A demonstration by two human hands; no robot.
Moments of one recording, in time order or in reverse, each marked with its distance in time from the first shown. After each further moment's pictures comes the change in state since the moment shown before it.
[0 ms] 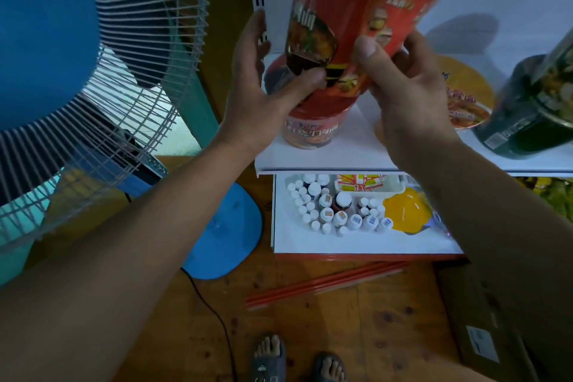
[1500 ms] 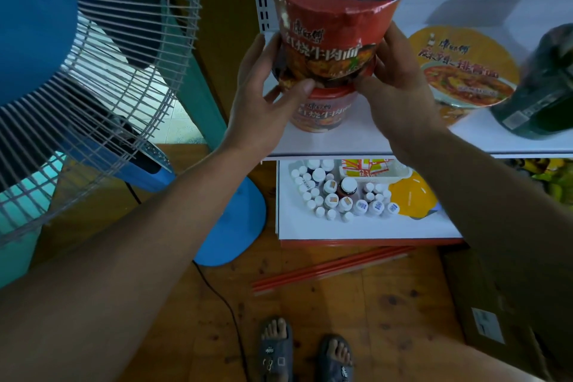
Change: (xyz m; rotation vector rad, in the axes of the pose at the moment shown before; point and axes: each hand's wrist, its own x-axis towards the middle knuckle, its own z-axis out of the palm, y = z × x) left_hand -0.007 -0.049 -0.004 0.163 -0.017 -0.024; right_hand 0.009 0.048 -0.013 -0.354 -0.063 0.037
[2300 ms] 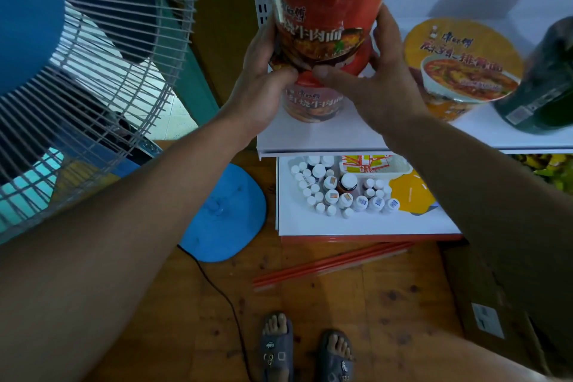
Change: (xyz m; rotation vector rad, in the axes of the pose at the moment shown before) left_hand 0.024 0.007 -0.006 -0.016 -0.153 -0.080; right_hand 0.008 -0.006 0.012 -0.028 -0.034 -0.022
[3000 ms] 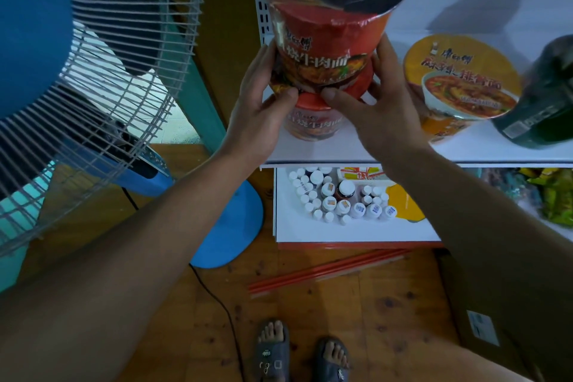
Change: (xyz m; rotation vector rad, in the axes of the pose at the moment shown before) left_hand -0.022 -0.007 0.003 -0.024 0.102 0.034; right_hand -0.012 0.005 0.006 0.042 0.056 -0.019
